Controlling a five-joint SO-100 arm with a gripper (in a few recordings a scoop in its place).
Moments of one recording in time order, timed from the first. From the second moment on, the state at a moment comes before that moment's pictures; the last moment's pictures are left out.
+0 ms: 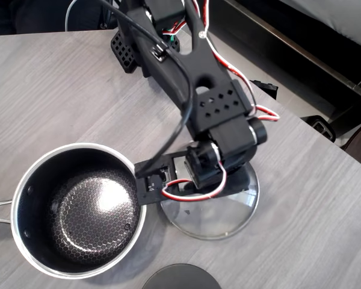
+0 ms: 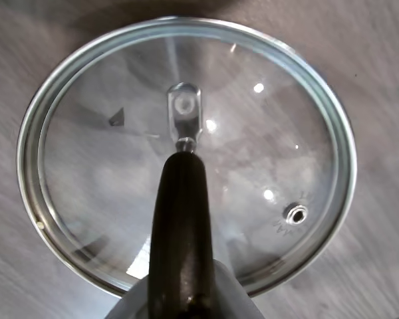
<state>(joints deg) -25.0 71.2 70.6 85.8 18.8</state>
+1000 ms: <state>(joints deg) -28.9 79.8 49.2 101.6 19.5</state>
